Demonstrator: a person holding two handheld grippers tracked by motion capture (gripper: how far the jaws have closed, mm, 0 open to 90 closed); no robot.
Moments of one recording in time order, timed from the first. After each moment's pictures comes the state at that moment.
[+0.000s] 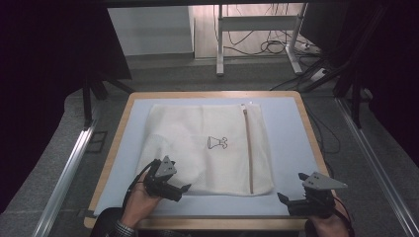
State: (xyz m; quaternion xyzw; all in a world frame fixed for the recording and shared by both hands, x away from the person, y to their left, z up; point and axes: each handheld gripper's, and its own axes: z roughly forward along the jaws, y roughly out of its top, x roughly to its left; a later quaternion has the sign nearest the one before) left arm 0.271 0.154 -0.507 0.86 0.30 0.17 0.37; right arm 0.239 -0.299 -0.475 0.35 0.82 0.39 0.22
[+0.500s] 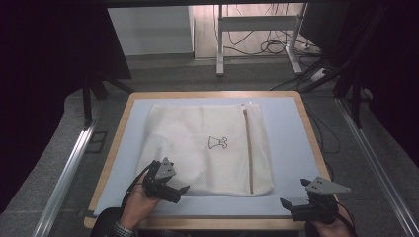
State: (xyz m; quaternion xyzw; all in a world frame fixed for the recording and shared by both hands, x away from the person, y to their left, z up) left arm 0.267 0.156 -0.509 0.87 0.31 0.17 0.36; right arm 0.231 -0.307 -0.482 0.37 0.82 0.39 0.19
